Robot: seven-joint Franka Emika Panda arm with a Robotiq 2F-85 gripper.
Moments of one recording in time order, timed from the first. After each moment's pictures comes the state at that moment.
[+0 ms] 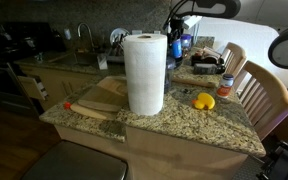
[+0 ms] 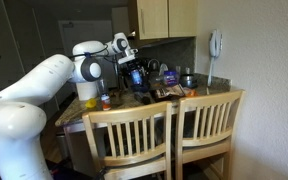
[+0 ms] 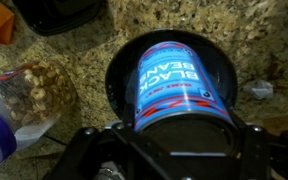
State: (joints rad) arm 0.07 1.00 -0.07 -0.43 -0.17 1.70 -0.20
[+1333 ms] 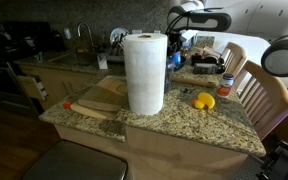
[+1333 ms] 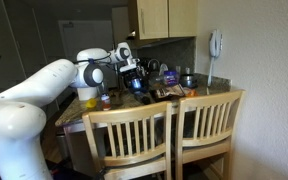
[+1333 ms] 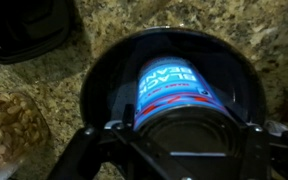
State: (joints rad) arm 0.07 1.10 -0.07 -0.43 -0.16 1.67 -0.20
